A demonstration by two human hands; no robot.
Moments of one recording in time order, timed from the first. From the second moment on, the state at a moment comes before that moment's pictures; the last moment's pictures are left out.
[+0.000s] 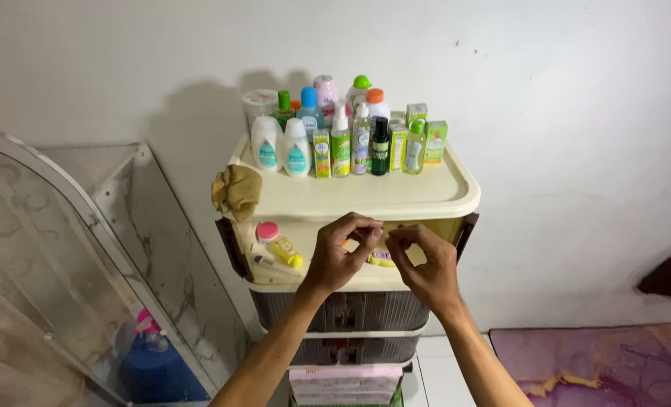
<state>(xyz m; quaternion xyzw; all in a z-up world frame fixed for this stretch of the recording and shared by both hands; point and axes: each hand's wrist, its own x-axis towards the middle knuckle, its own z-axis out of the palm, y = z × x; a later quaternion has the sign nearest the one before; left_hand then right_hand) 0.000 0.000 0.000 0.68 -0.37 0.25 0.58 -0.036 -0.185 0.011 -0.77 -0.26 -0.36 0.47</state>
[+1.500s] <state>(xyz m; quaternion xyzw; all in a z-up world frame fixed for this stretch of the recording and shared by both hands) 0.052 -0.031 -0.155 0.81 -0.17 0.20 0.53 0.058 -0.220 -0.142 -0.87 -0.23 -0.22 0.39</state>
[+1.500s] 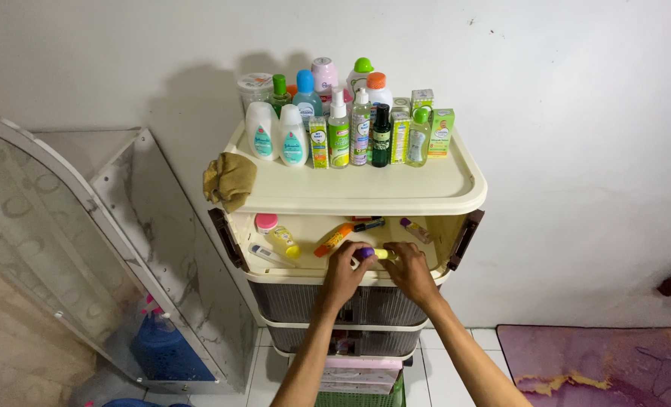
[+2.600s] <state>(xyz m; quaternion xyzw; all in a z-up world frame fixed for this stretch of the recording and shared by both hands) 0.123 -0.117 0.030 0.76 -0.29 0.29 0.50 0.092 -0.298 0.046 -0.85 -0.18 -0.31 0.39</state>
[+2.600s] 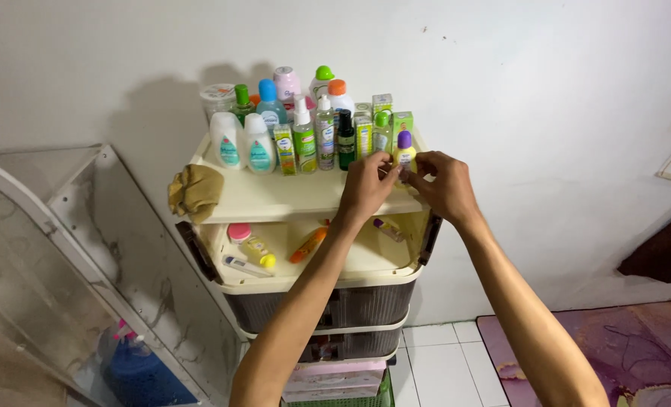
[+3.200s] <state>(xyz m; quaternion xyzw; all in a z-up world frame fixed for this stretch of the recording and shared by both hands) 0.170 -0.132 0.030 0.83 -0.24 0.21 0.46 0.154 -0.313 0.049 -0.87 -0.16 -0.28 0.37</state>
